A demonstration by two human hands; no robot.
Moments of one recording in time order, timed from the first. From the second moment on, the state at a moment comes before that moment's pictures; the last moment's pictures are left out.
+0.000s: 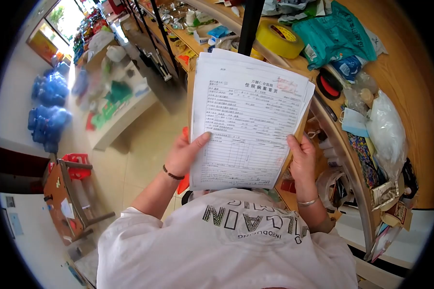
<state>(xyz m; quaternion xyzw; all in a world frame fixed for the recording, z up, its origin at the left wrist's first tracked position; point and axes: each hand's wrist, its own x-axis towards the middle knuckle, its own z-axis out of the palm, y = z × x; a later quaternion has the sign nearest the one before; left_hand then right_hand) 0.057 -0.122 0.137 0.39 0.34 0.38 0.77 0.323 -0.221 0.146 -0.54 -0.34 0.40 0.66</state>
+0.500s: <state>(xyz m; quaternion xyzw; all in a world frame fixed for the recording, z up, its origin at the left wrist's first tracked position) 0.061 -0.124 0.146 0.41 0.34 0.37 0.77 0.321 -0.233 0.156 -0.54 -0.35 0.38 0.67</state>
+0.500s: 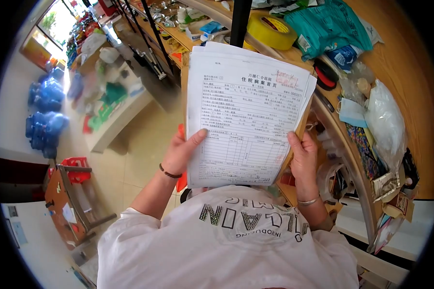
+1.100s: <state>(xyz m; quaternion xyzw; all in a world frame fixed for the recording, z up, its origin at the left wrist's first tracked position) 0.061 -0.124 0.147 0.41 0.32 0.37 0.77 0.319 -0.236 0.154 -0.54 -0.34 0.38 0.67</state>
